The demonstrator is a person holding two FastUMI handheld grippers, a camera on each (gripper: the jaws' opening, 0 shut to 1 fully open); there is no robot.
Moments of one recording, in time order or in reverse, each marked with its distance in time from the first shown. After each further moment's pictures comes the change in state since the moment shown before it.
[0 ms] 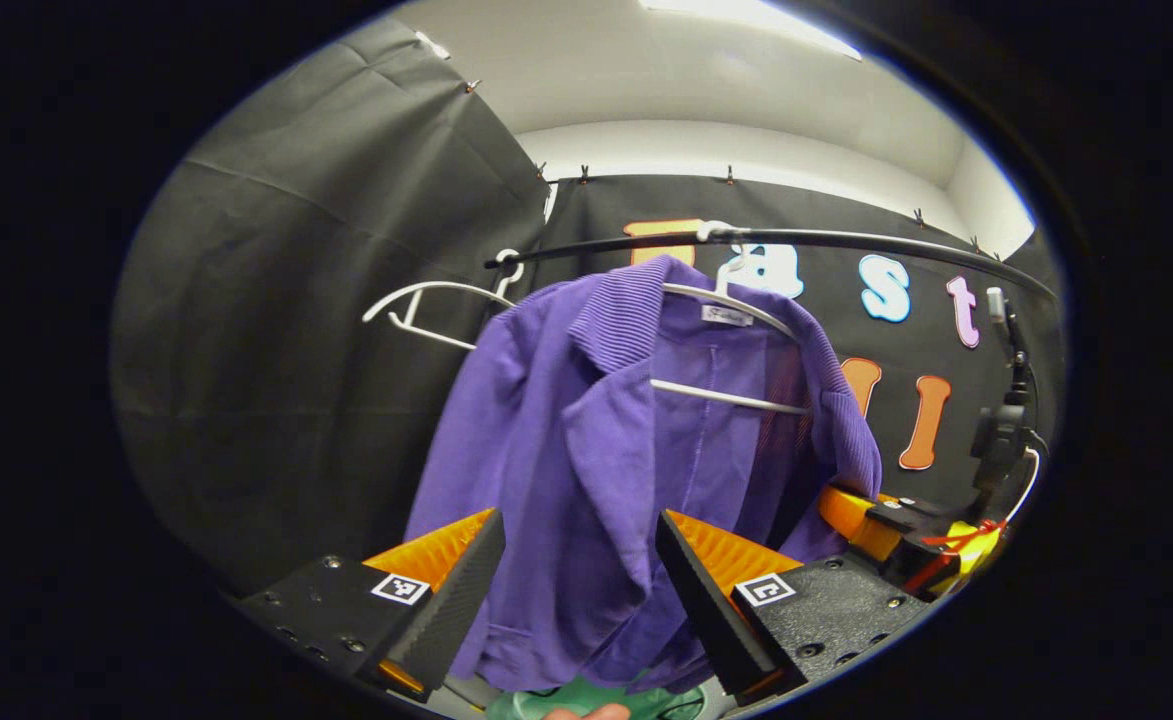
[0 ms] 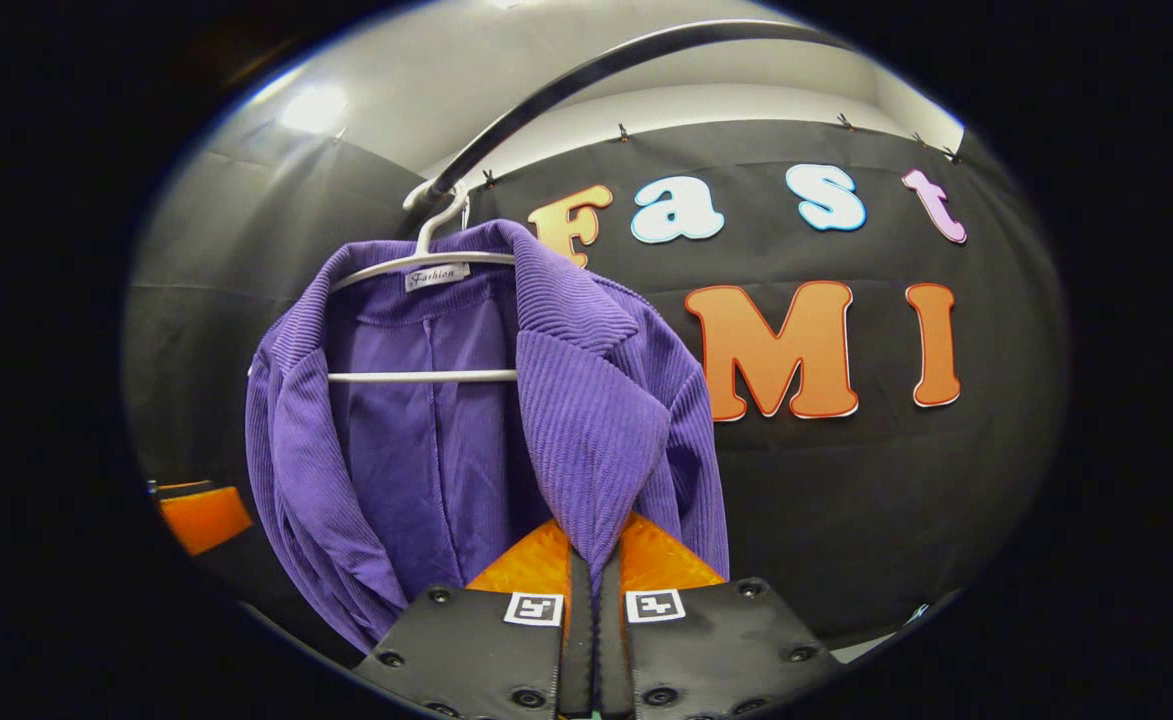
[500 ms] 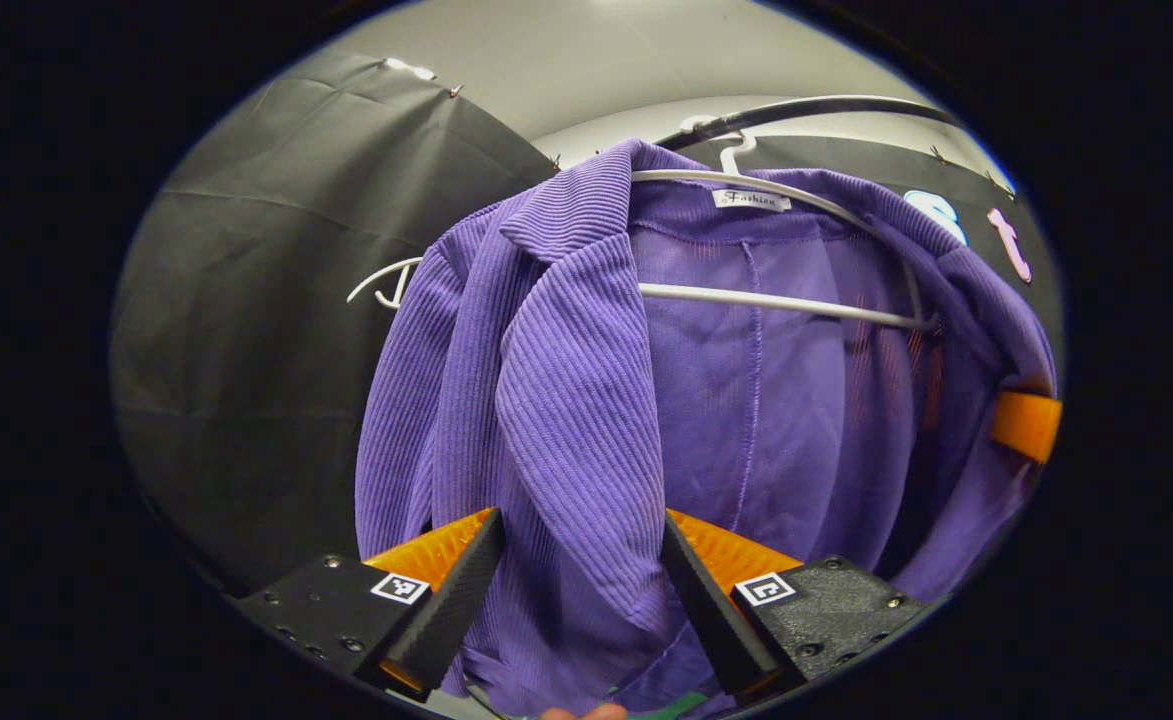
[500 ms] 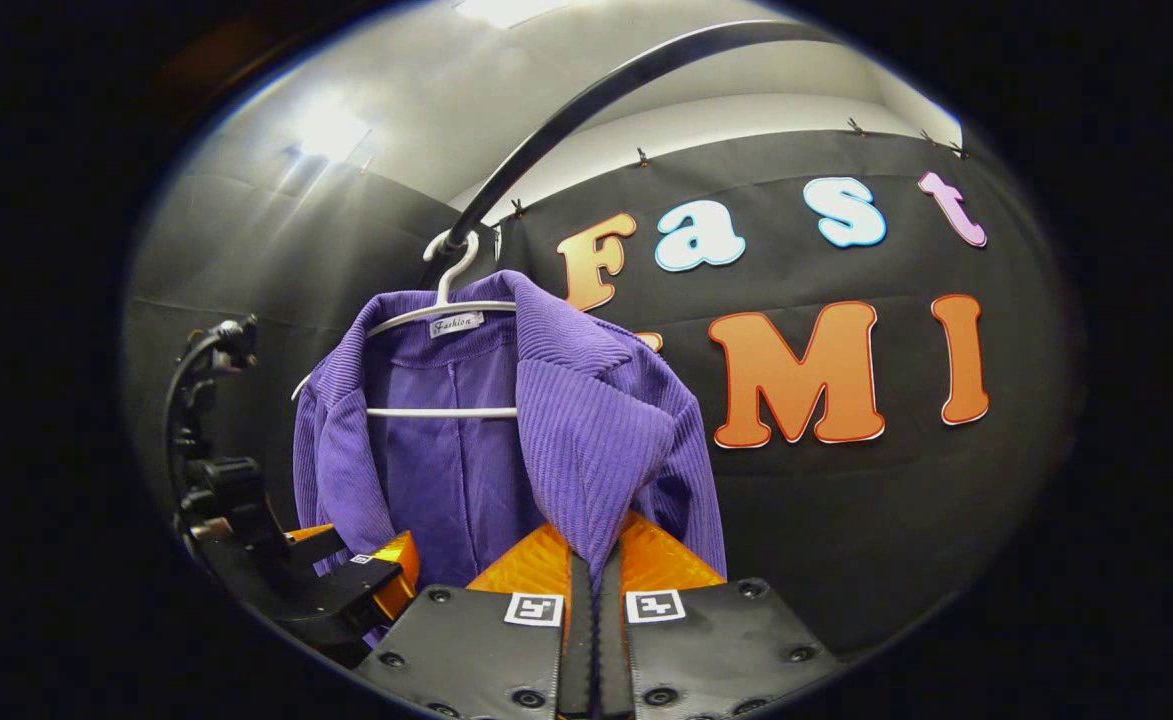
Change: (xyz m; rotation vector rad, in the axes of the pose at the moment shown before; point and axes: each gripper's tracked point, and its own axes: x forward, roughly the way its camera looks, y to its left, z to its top) left arm 0.081 0.011 -0.050 0.139 -0.054 0.242; right arm -0.020 -0.017 0.025 0.016 -0.072 0.103
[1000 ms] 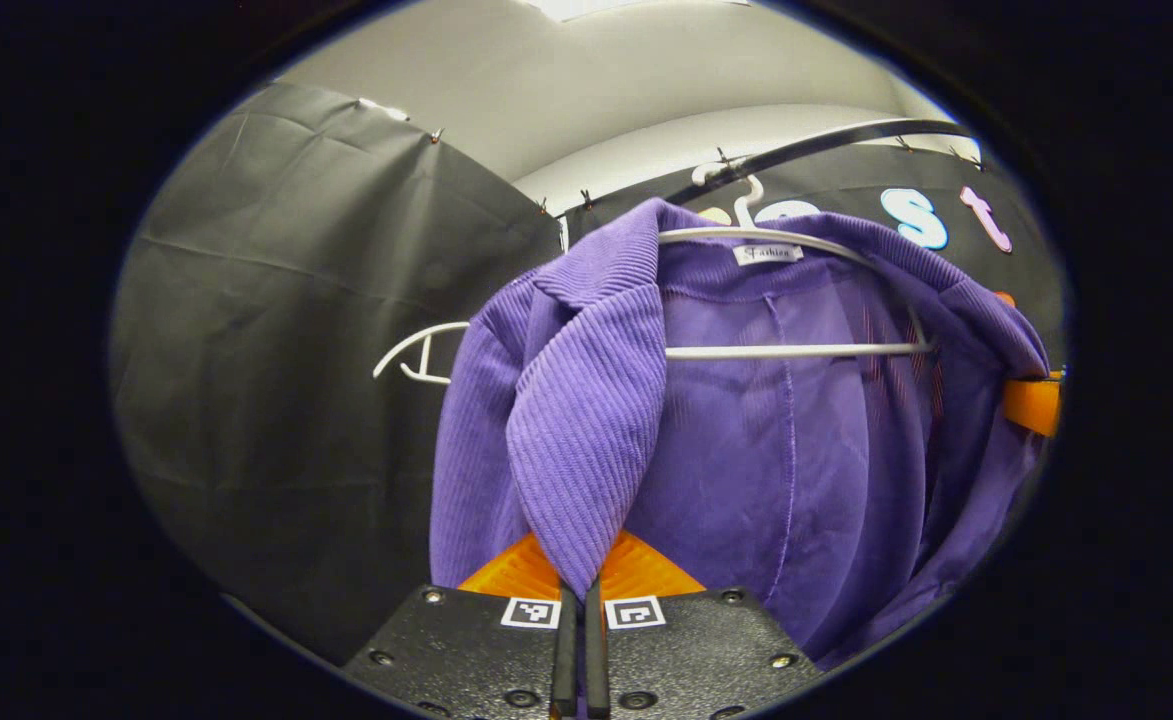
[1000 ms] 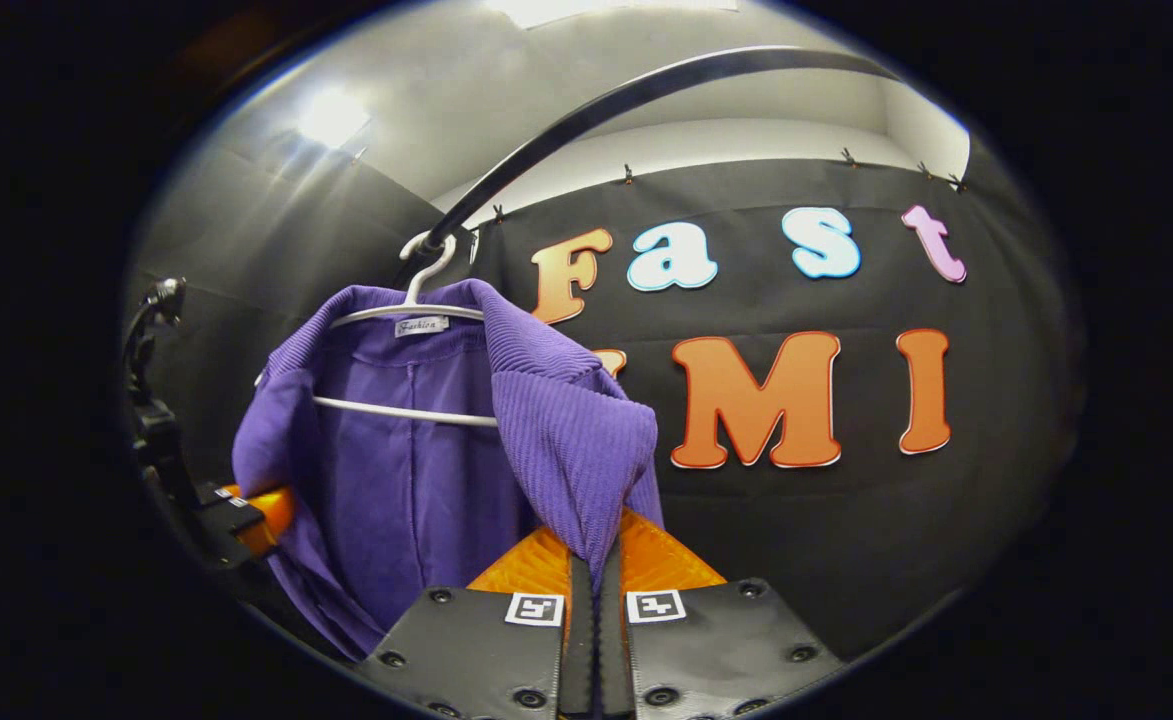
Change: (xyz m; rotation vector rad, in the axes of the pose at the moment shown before) left arm -0.024 0.050 0.057 0.132 -0.131 -0.011; right arm 0.001 -0.027 0.008 -0.111 -0.048 -0.140
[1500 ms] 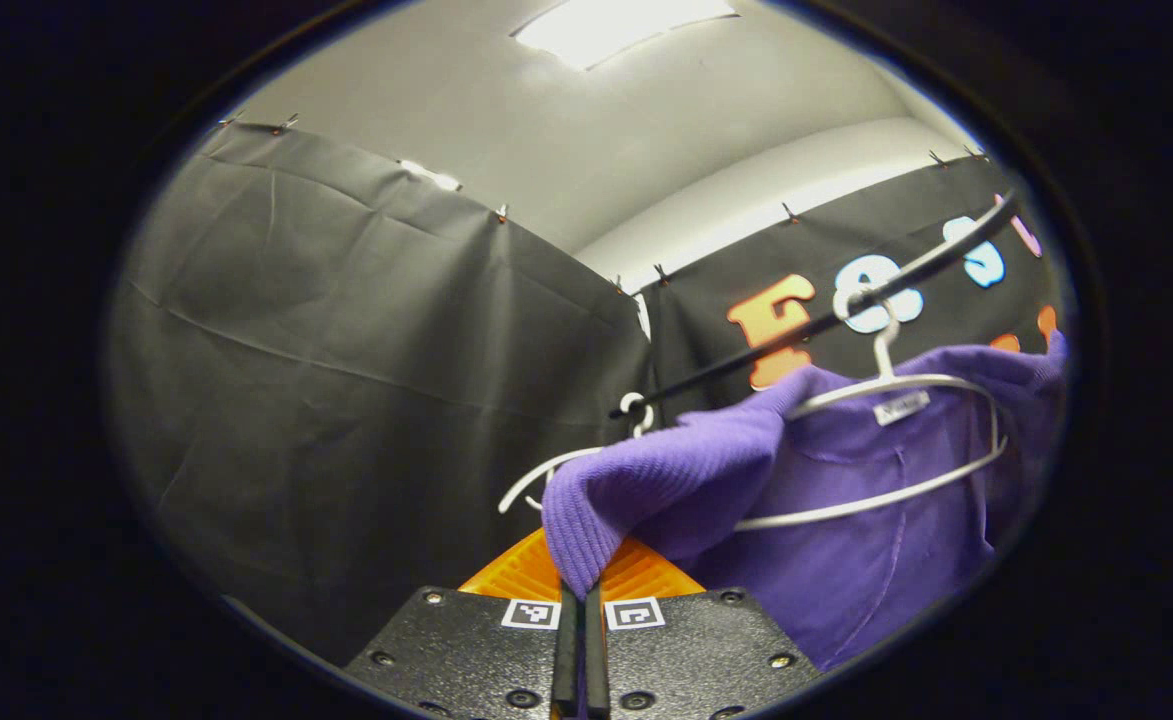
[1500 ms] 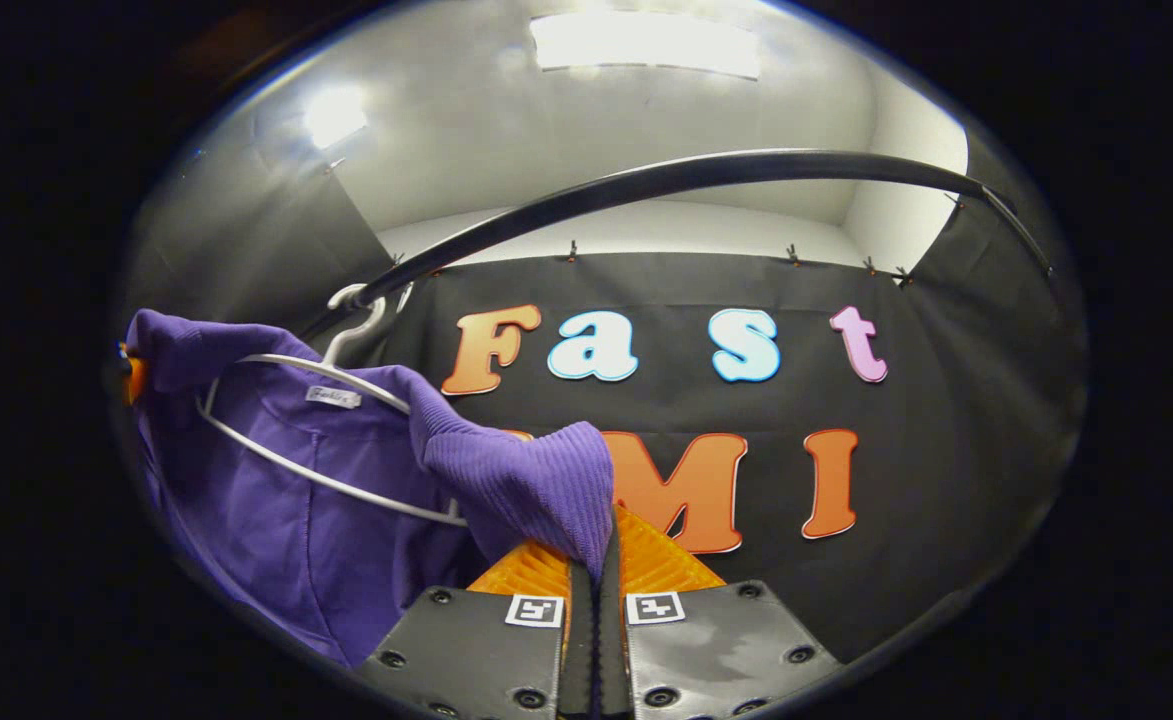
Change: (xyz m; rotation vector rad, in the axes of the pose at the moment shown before) left arm 0.020 0.110 0.117 0.021 -0.208 0.244; right arm -0.006 -0.054 0.047 -0.111 -0.131 -0.305
